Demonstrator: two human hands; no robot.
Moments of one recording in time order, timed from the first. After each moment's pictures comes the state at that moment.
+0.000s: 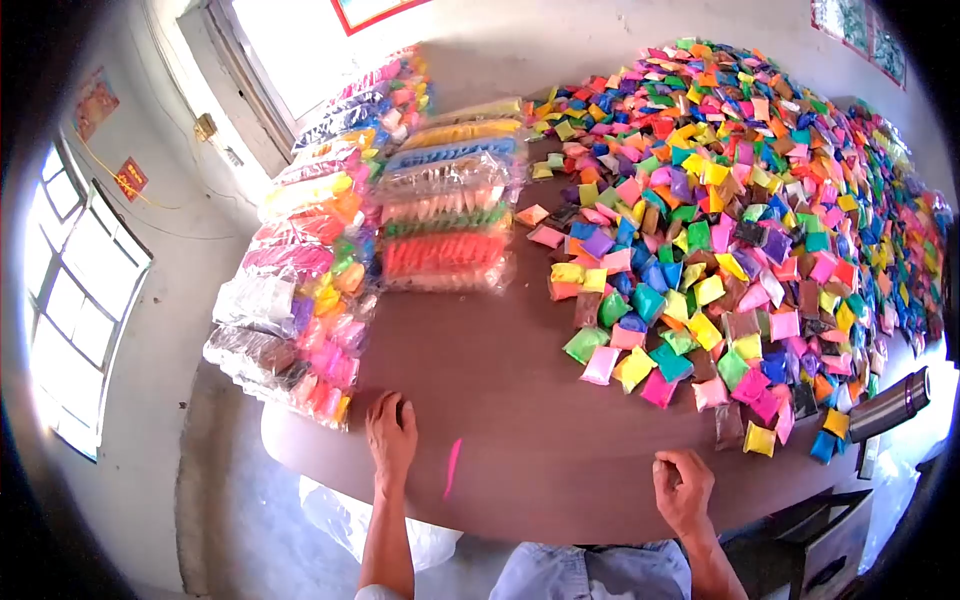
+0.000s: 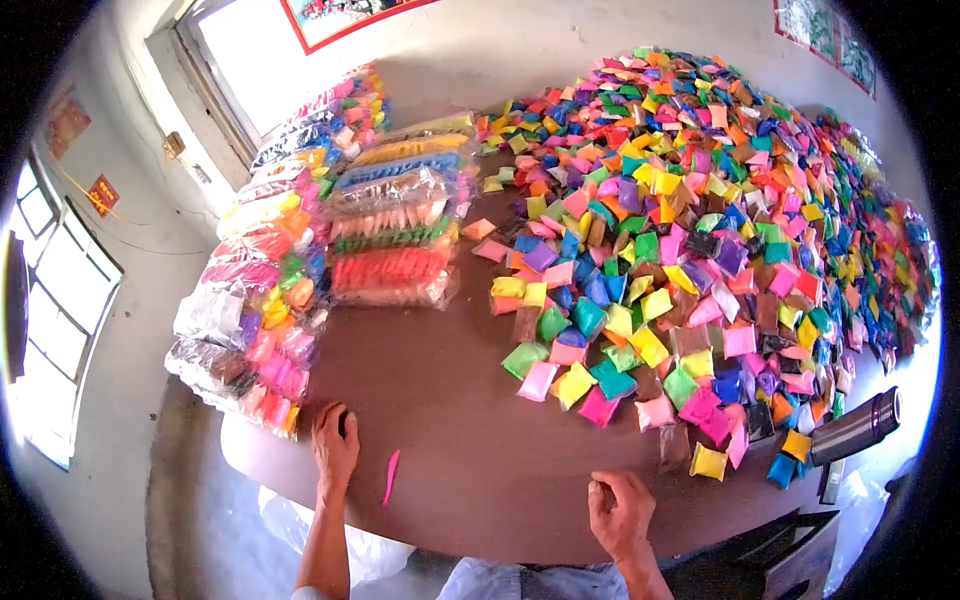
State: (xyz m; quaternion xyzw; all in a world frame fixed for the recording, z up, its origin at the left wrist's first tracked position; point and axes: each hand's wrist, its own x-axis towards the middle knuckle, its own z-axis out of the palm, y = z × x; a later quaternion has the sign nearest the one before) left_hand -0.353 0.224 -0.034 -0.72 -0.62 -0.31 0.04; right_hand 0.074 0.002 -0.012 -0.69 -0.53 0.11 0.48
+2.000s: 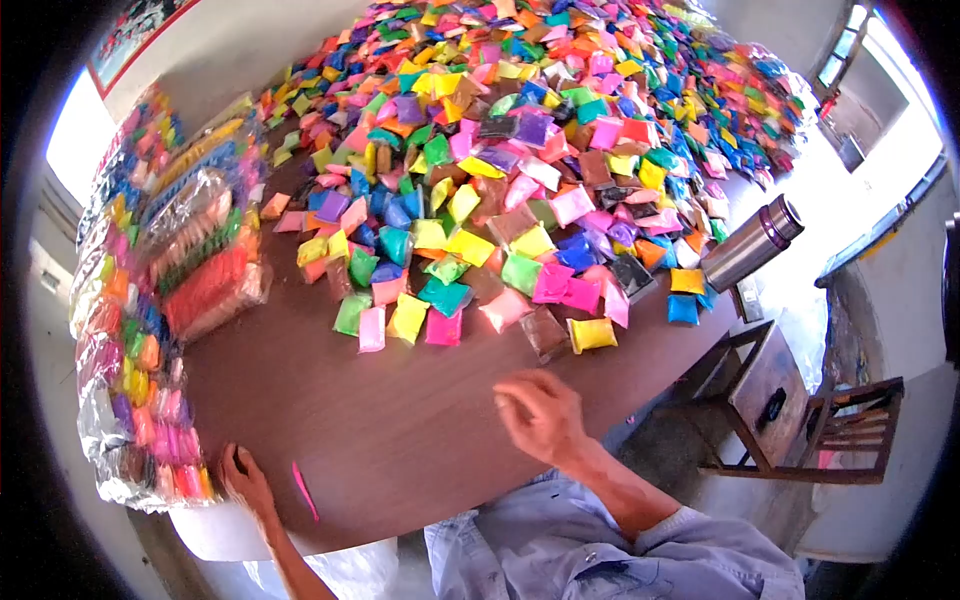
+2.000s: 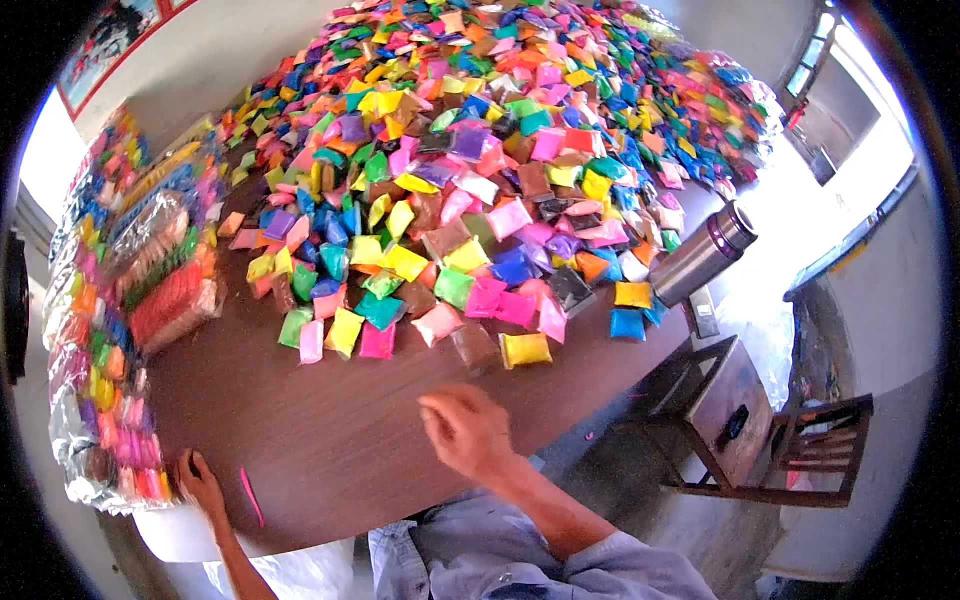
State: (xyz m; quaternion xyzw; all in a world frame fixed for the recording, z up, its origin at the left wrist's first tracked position) left_hand -0.407 0.256 -0.082 -0.76 -0.58 -0.28 0.06; right_hand 0.087 -0.016 -0.017 -0.72 -0.50 -0.02 0.48
